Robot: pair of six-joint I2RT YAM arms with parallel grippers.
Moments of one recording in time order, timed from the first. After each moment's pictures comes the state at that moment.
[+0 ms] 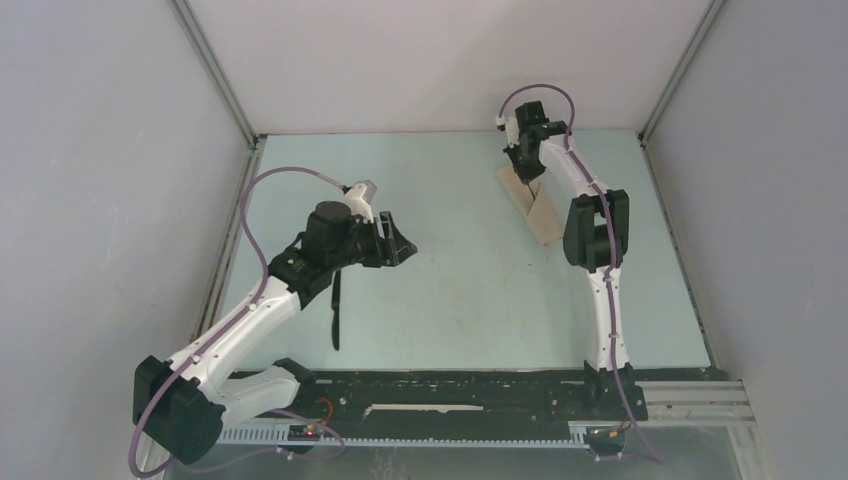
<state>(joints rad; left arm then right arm) -0.51 1.05 0.82 -0.28 0.23 -0.53 0.20 2.42 2.24 -0.88 0.05 -0.28</state>
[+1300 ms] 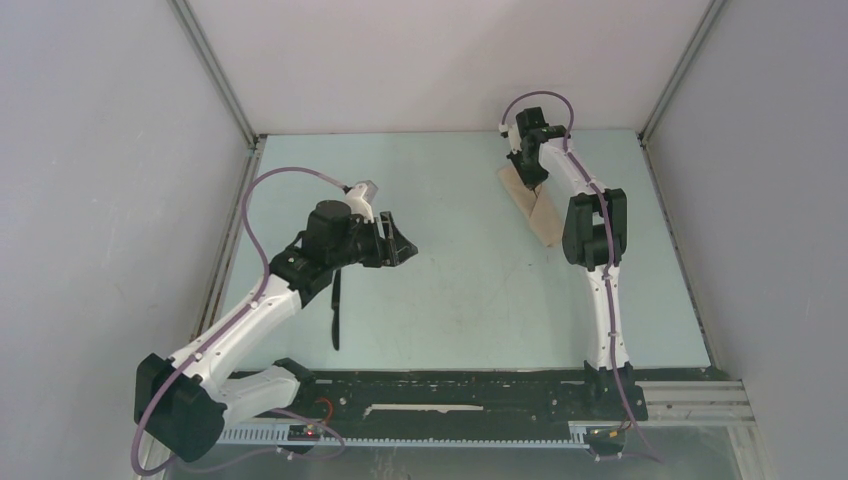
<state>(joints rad) -0.50 1.06 0.82 -0.27 0.27 -0.53 0.19 2.46 2.25 -0.89 0.12 -0.28</state>
